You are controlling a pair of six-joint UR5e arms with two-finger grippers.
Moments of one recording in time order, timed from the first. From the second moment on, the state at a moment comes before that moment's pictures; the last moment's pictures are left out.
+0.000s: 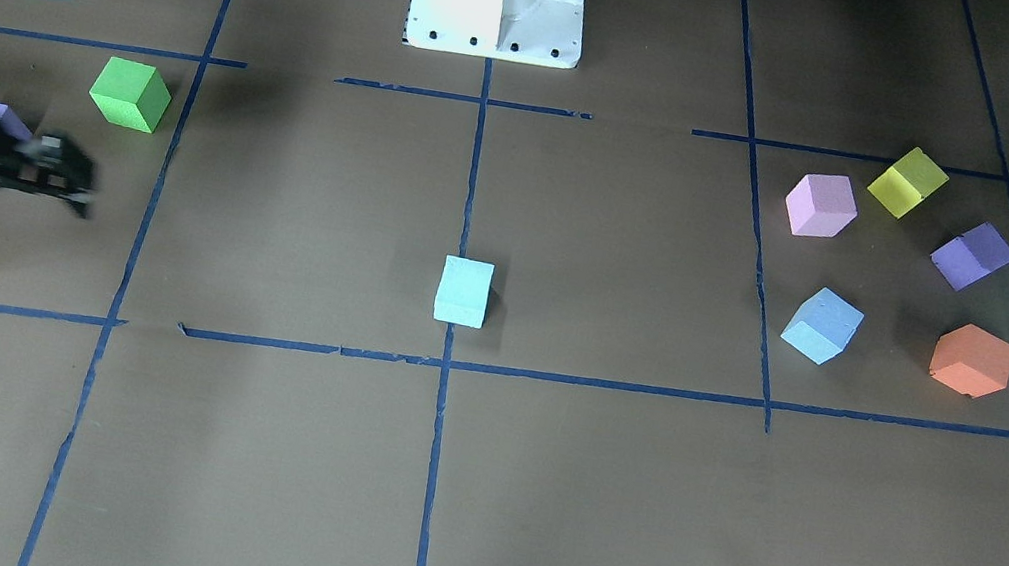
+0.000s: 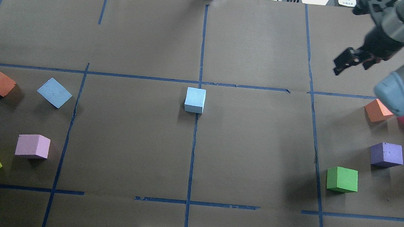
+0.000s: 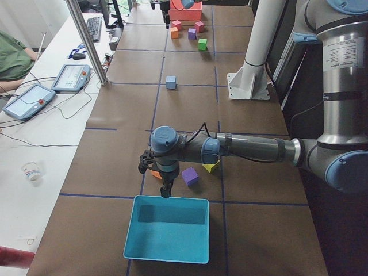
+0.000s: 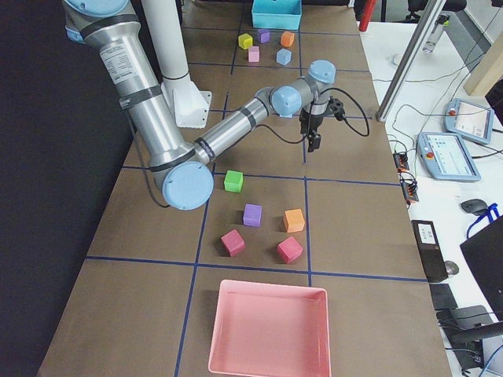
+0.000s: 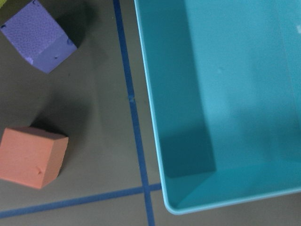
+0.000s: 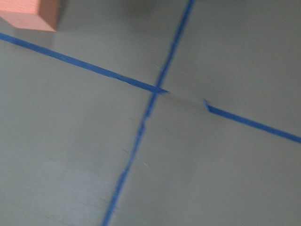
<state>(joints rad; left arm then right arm) -1.50 -1.47 -1.76 -1.58 -2.33 0.10 1.16 -1.27 1.79 -1.70 2.28 0.19</state>
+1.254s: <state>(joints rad) -1.15 -1.57 -1.76 -1.95 -2.33 -0.16 1.62 -1.75 1.82 -1.70 2.34 -0.37</state>
